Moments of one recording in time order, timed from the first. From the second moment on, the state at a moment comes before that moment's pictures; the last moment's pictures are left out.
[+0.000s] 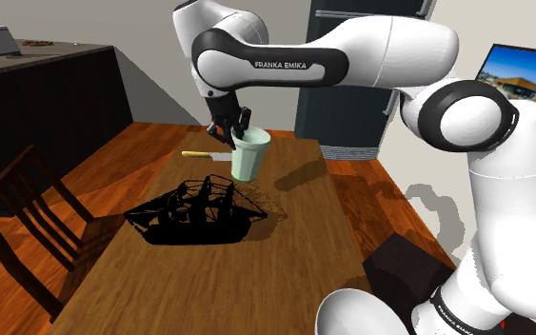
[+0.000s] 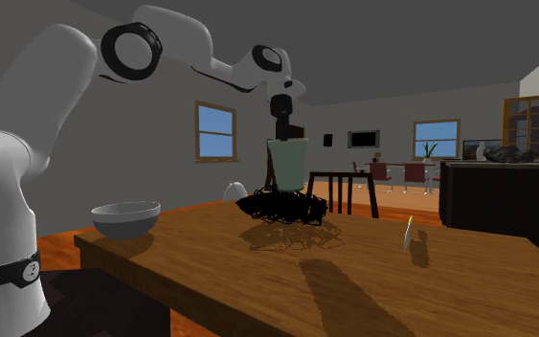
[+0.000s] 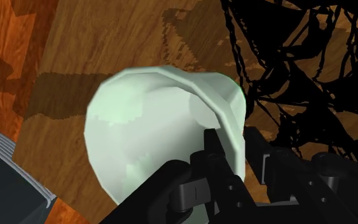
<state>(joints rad) 0.28 0.52 0.35 -1.09 -0.44 1.43 0.61</state>
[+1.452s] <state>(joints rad) 0.52 0.31 0.51 -1.25 -0.33 1.28 1.02</state>
